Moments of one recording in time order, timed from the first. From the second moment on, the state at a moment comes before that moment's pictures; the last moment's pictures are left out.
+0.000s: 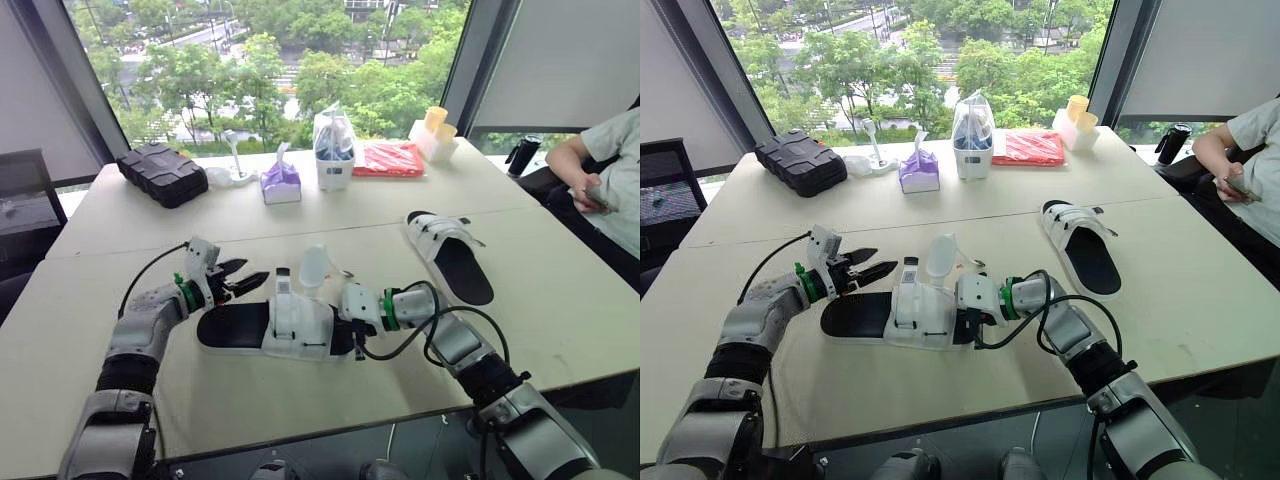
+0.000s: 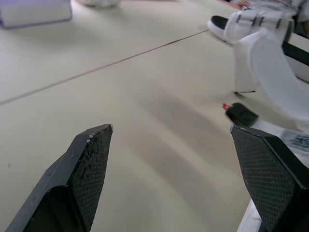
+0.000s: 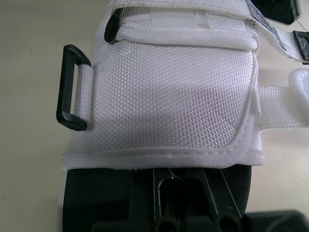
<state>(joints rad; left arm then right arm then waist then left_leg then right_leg) -0.61 0.48 0.09 0.51 -0.36 0.24 -0.96 -0.61 -0.42 0.42 0.29 -0.03 -0.05 1.10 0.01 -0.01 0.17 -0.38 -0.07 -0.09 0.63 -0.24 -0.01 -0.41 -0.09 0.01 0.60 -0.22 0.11</state>
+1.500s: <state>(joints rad) -0.80 0.54 -0.16 0.75 -0.10 0.08 -1.37 -0.61 -0.42 0.43 0.30 -0.03 -0.06 1.09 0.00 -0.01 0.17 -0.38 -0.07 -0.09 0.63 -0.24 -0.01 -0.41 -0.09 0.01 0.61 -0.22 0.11</state>
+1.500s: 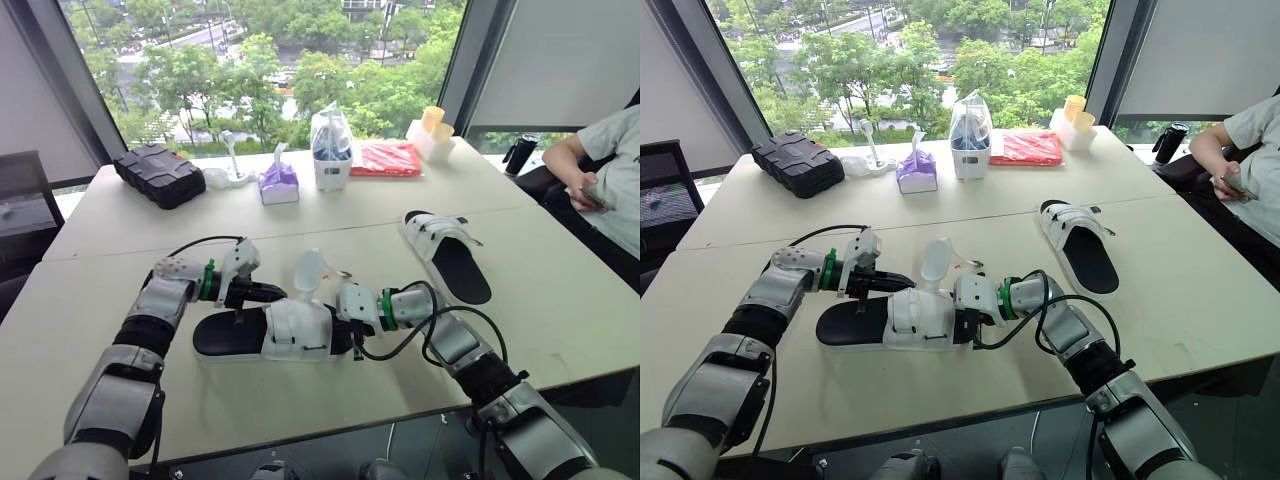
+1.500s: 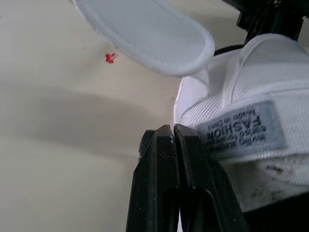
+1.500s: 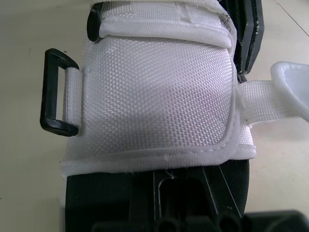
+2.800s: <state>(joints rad) -0.95 0.40 -0.02 0.88 -0.30 0.67 -1.37 -0.63 -0.41 0.44 0.32 -0.04 -0.07 1.09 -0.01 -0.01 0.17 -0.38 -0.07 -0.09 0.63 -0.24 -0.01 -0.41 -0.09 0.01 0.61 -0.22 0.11</state>
